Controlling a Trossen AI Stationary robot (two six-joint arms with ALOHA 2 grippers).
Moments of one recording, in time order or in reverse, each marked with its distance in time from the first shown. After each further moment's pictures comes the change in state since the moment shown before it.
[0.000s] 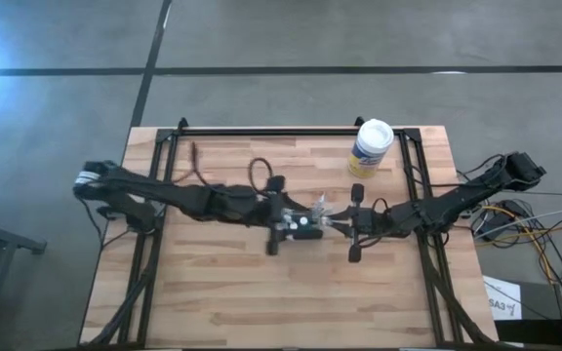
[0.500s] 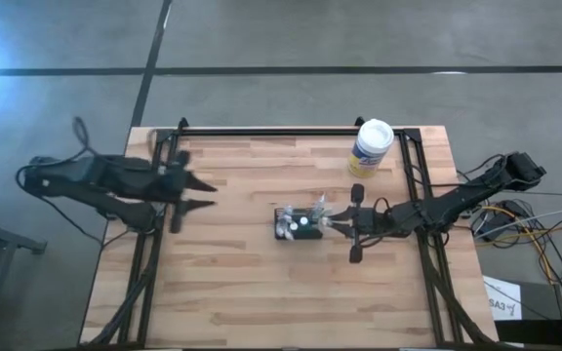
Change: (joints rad) left arm -0.032 -0.699 -0.091 -0.836 -0.088 -0.166; right arm 0.003 -0.002 0.000 0.012 -0.017 0.011
